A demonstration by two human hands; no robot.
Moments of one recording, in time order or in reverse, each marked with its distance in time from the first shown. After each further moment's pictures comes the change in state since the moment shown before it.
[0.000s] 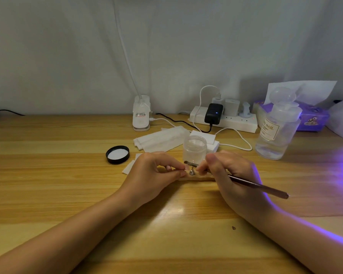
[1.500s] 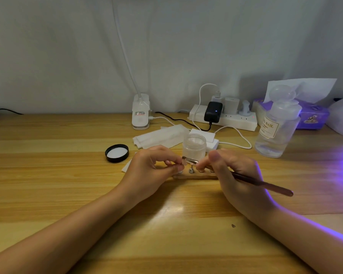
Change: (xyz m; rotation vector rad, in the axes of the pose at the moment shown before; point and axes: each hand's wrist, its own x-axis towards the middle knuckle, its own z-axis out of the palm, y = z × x) left_hand 0.003 0.000 -0.001 -0.031 0.042 0.040; right_hand 0.000 -0.005 -0.003 0.106 -0.019 0.030
